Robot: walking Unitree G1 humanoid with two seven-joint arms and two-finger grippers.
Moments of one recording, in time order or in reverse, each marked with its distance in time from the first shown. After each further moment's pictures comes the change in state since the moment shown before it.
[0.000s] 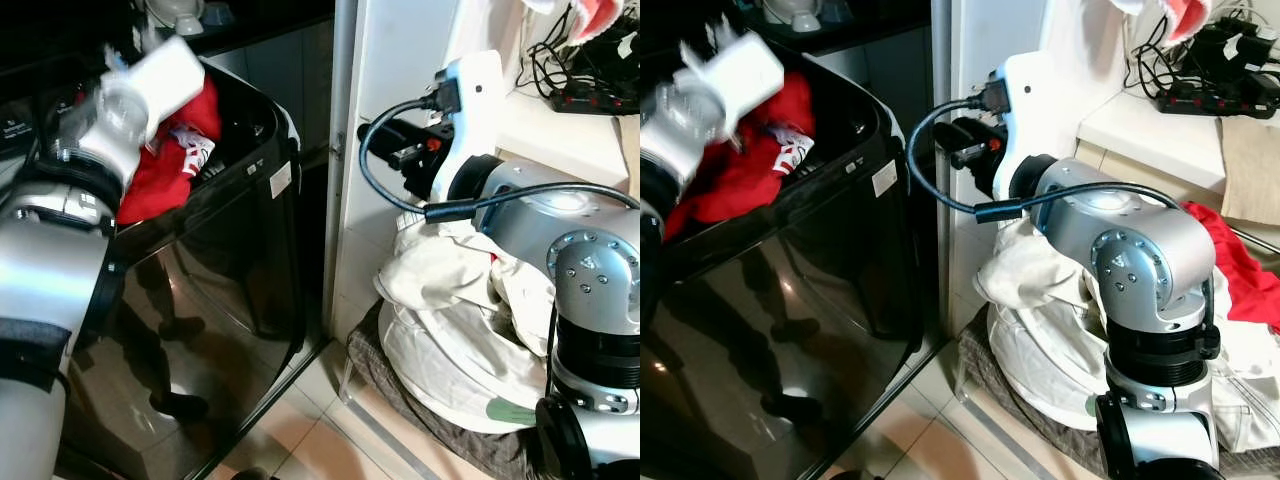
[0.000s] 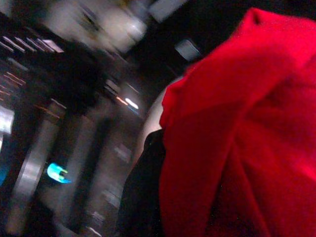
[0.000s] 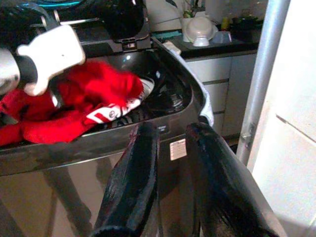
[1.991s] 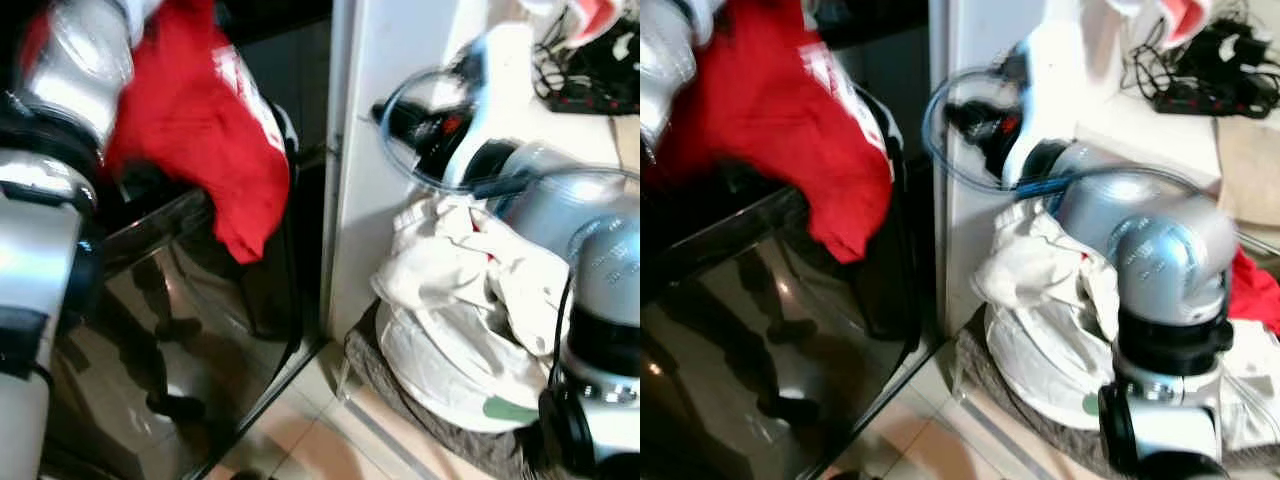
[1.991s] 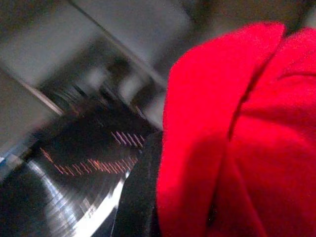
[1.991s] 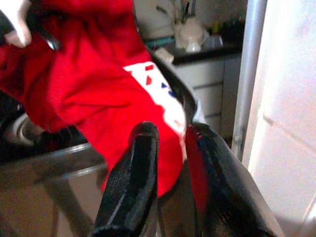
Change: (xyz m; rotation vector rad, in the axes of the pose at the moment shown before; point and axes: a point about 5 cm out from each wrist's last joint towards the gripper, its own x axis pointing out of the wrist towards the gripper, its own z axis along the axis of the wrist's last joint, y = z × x) left arm -0.020 0.054 0.044 -0.052 -0.311 0.411; right arm -0.004 -0.002 0.006 0.054 -0.006 -0.018
